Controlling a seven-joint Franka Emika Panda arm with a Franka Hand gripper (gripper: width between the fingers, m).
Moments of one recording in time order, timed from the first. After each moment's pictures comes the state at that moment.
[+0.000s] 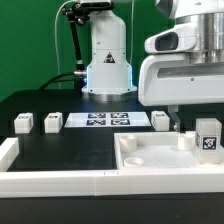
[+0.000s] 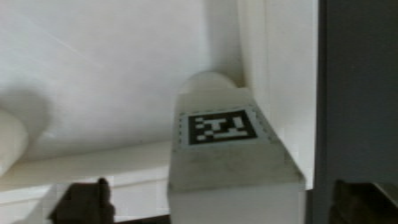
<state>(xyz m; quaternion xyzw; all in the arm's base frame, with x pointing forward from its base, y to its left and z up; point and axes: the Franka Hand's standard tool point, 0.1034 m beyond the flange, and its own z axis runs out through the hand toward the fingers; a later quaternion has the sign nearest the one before) 0.624 0.118 0.076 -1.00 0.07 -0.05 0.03</state>
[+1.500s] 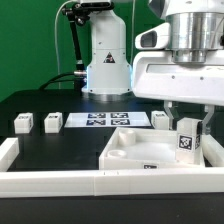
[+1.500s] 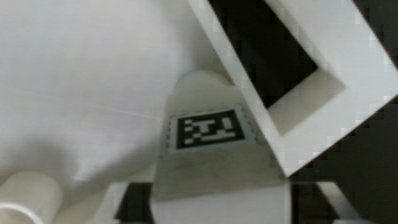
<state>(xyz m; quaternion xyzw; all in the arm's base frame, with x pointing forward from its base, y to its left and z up) 0.620 0.092 0.076 -0.93 0.36 -0.07 0.01</state>
